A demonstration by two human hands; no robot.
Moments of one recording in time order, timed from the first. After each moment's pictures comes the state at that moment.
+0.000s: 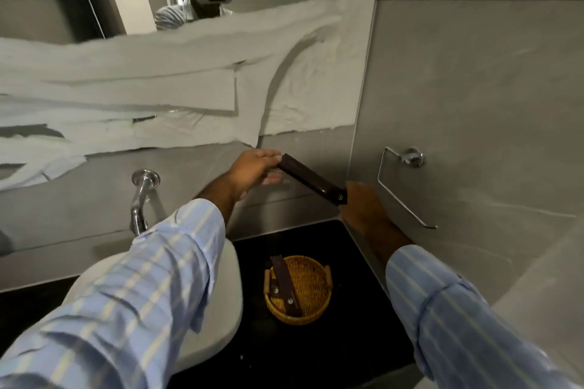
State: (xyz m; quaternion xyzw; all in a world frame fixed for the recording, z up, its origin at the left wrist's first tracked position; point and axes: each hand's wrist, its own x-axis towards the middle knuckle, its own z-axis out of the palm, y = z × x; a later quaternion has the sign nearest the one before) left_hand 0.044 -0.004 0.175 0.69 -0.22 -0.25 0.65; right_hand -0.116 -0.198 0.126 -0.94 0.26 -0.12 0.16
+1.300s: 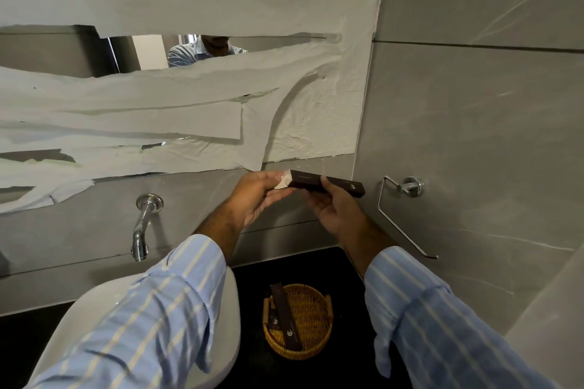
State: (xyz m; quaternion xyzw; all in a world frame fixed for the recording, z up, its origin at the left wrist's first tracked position) left_hand 0.029 -0.003 0.187 0.54 -0.17 -0.27 0.77; right_hand -0.071 -0.155 0.175 -0.27 0.20 -0.16 0.93
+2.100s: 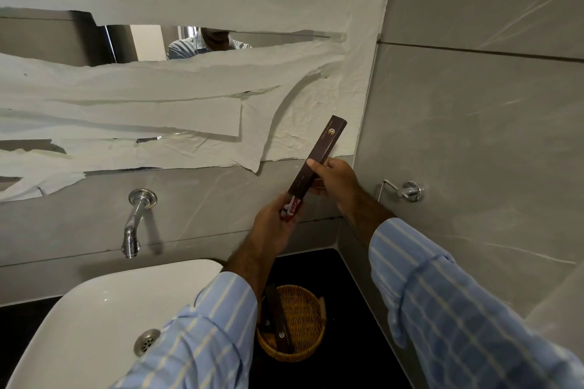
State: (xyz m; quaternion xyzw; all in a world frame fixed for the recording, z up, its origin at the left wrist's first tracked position) left_hand -0.004 -0.047 0.137 0.33 0.05 -0.31 0.89; right_hand -0.047 -0.179 0.206 -0.71 0.19 -0.20 0.65
